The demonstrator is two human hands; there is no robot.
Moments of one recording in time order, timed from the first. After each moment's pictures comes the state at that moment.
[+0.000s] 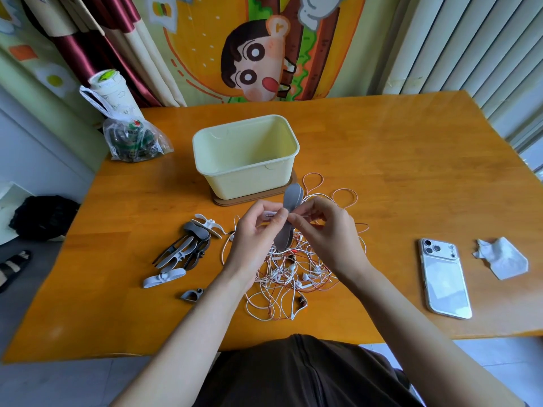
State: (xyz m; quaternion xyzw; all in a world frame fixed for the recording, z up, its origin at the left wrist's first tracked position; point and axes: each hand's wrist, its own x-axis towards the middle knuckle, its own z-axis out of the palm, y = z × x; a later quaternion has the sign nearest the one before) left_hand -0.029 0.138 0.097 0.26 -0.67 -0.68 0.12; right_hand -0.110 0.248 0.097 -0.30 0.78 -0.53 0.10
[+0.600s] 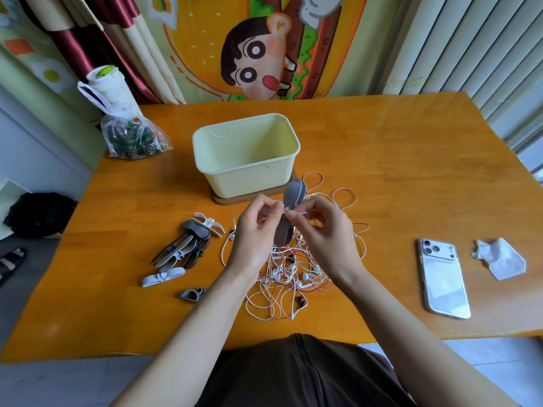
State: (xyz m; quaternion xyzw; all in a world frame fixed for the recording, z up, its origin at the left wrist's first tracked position) left_hand -0.032 0.138 0.101 0.26 -0.70 -0.64 0.16; right_hand -0.099 0.241 0.101 -0.25 0.77 -0.58 0.10
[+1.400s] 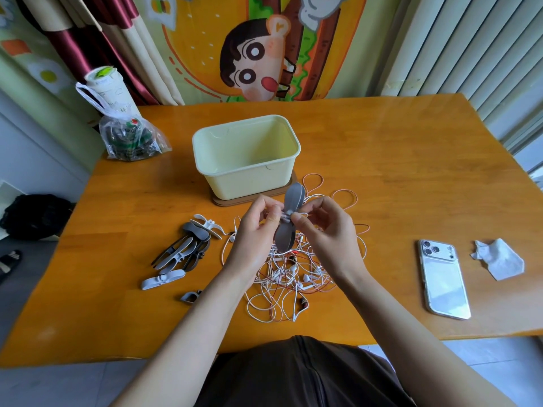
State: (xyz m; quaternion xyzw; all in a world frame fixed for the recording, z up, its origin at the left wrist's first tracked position) left_hand -0.030 0.130 0.101 0.24 -0.70 -0.66 0.13; right_hand -0.100 0.240 0.096 -0.22 0.73 -0.63 0.14
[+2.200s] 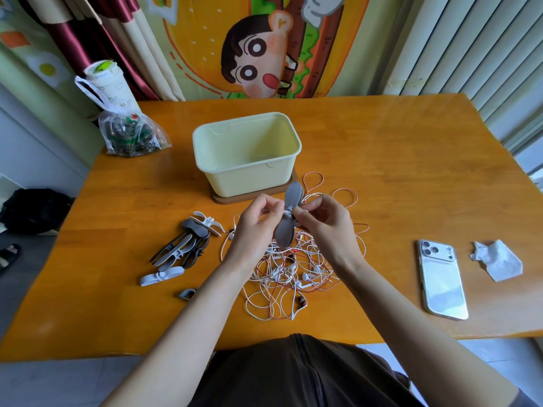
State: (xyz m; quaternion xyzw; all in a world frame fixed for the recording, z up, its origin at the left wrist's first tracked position) left_hand -0.037 0.125 0.098 0.26 -0.72 -0.63 0.12; right_hand -0.111 0.235 0.093 -0.16 0.73 -0.63 0.19
